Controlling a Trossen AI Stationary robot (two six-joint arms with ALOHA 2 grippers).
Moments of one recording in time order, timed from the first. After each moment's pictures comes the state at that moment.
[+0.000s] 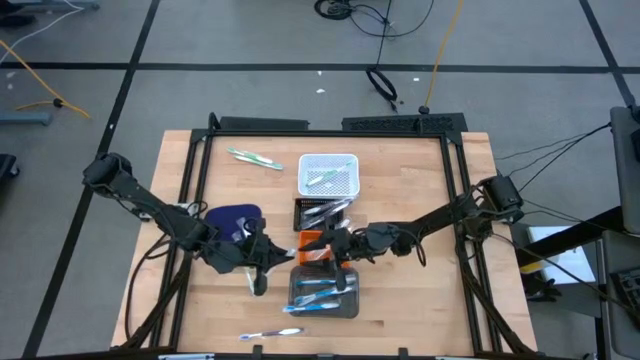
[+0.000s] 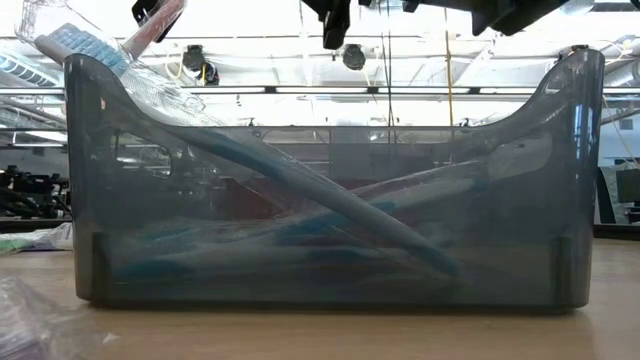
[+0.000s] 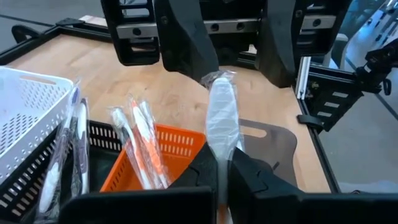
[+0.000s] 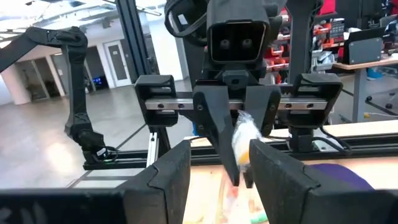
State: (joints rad) left arm -0.56 1.27 0.79 0.06 -0.53 -0.41; right arm 0.28 1.78 0.98 0.91 0.08 0.19
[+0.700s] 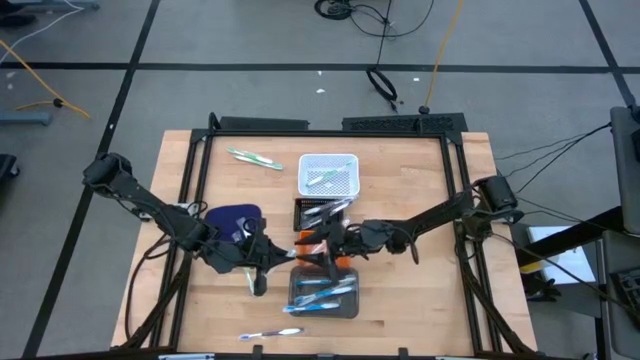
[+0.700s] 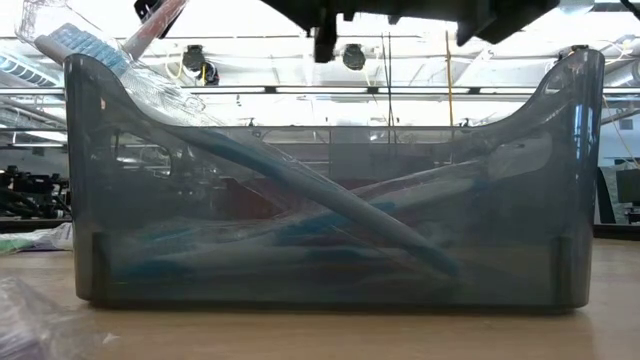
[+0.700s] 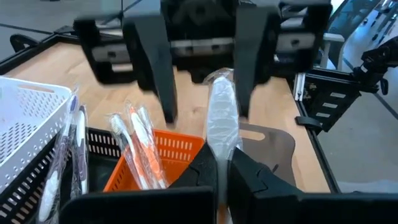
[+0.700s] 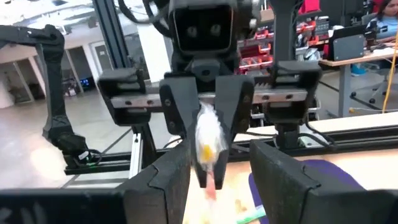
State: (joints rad) left arm -0.56 1.27 0.79 0.09 -0.53 -0.38; right arm 0.26 1.82 1.01 0.91 0.10 0.20
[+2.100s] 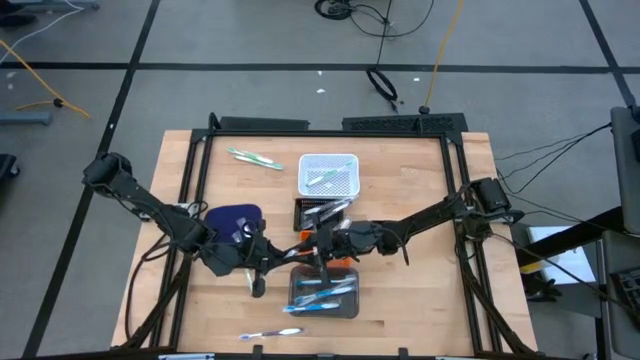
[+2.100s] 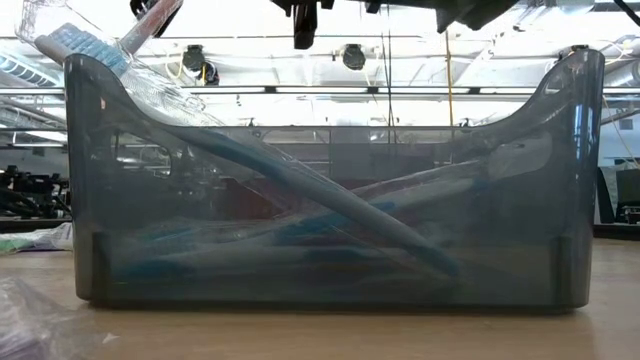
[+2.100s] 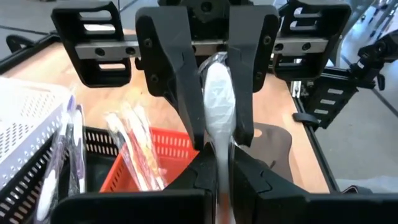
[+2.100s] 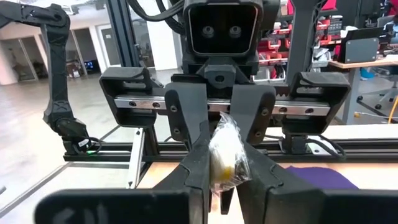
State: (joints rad) left arm -0.59 1.27 0.80 0.04 -0.52 -0.40; right arm 0.25 1.86 1.13 0.80 0.06 0.13
